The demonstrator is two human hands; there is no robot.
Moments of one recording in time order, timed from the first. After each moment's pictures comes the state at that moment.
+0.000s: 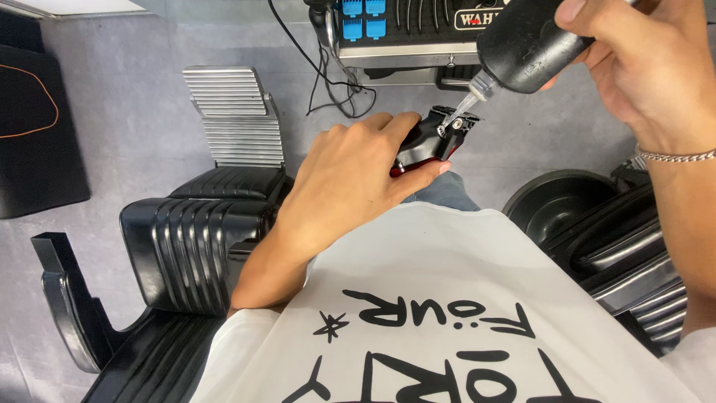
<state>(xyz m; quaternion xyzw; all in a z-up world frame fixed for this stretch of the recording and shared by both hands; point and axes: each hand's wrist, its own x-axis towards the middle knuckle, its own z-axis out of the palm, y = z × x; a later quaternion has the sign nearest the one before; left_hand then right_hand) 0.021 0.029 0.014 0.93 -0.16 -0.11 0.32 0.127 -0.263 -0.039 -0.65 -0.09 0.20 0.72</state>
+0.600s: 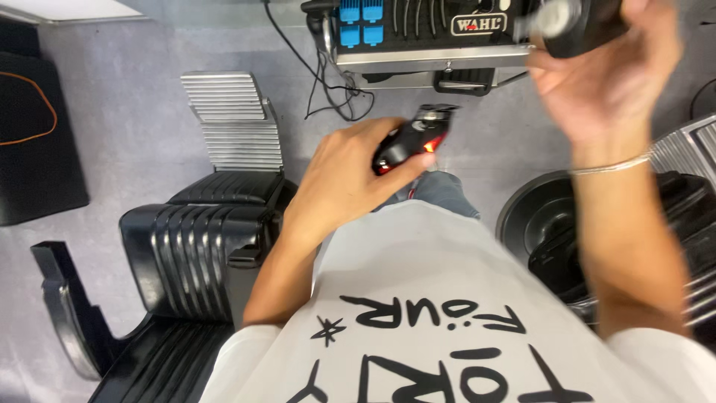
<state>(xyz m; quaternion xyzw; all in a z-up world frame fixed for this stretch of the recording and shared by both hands) 0.019 0.036 -0.015 0.88 -0.07 -0.10 0.45 0.121 -0.258 -0.088 -0.31 0.03 0.24 0.92</state>
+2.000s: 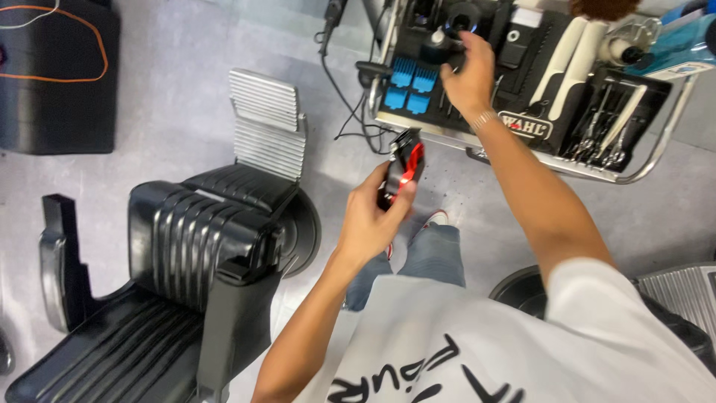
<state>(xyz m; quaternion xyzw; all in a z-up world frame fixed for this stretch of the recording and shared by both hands) 0.059 0.010 -0.112 0.75 0.29 -0.06 0.59 0.296 -0.084 -0.383 -0.83 -0.21 -0.05 0.51</state>
